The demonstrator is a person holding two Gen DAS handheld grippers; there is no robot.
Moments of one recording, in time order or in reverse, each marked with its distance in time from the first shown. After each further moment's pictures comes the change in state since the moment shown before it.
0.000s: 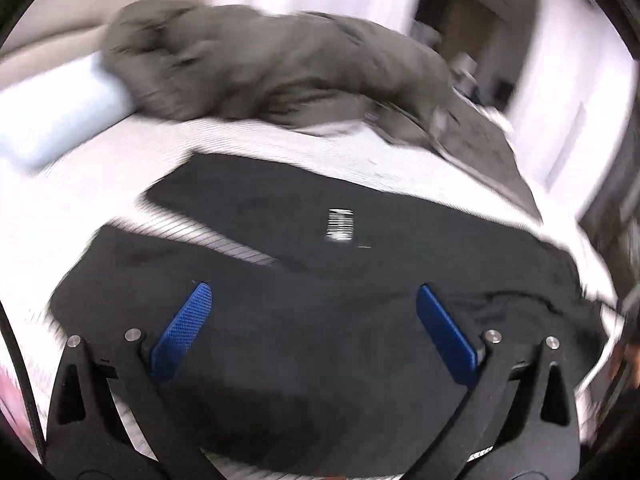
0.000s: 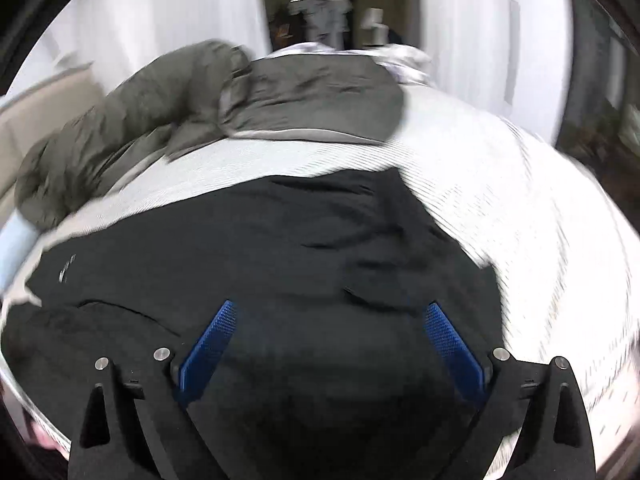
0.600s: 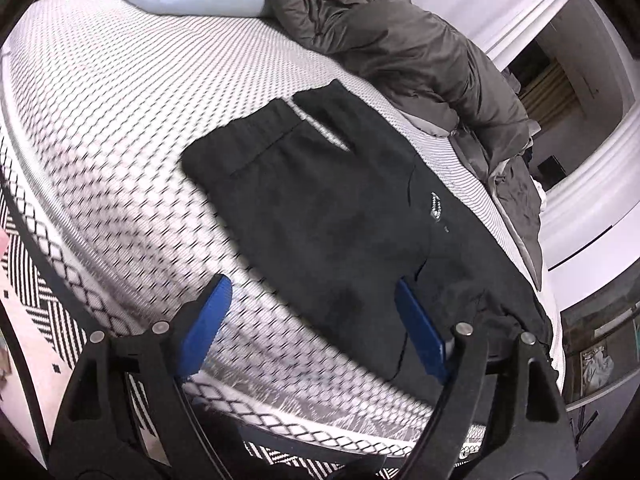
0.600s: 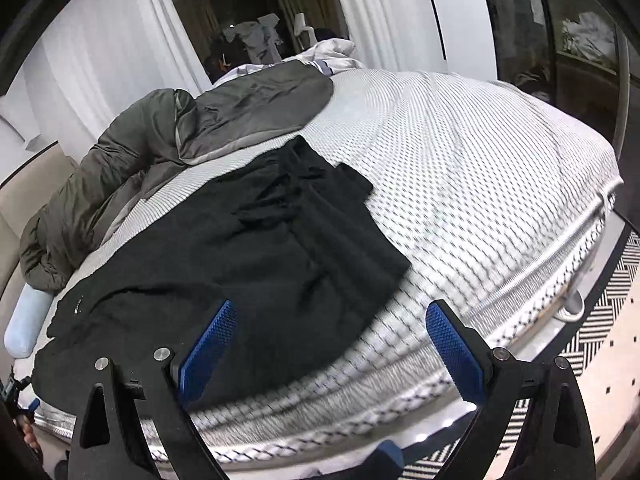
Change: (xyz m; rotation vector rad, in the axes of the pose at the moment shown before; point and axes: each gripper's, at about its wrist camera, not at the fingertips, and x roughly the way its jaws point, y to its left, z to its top) left arm -0.032 0.138 -0.059 -0.392 0.129 0.001; right arm -0.069 -0.109 -0.086 0.243 -0.020 0.011
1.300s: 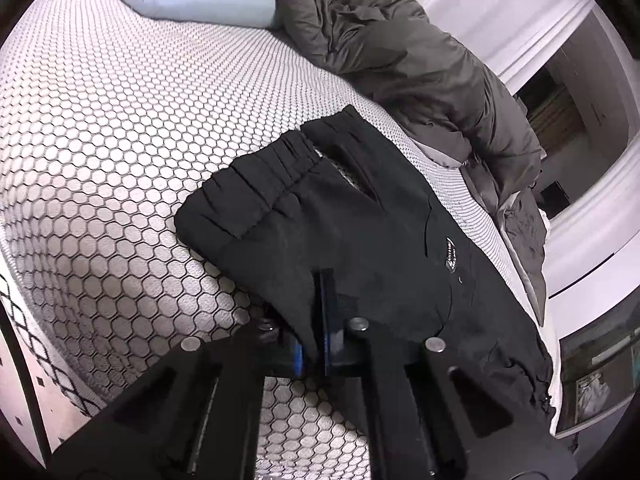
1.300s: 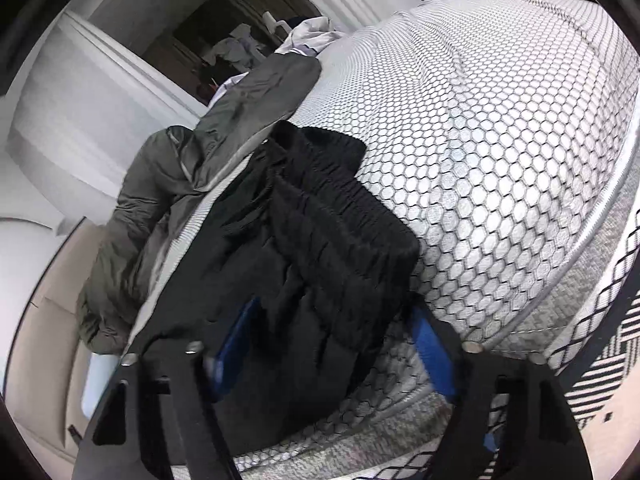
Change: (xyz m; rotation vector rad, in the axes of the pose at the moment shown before) left arm 0.053 -0.004 0.042 -0.043 -0.069 0.011; right arm 0.059 -0.057 -0.004 0.293 0.066 0.222
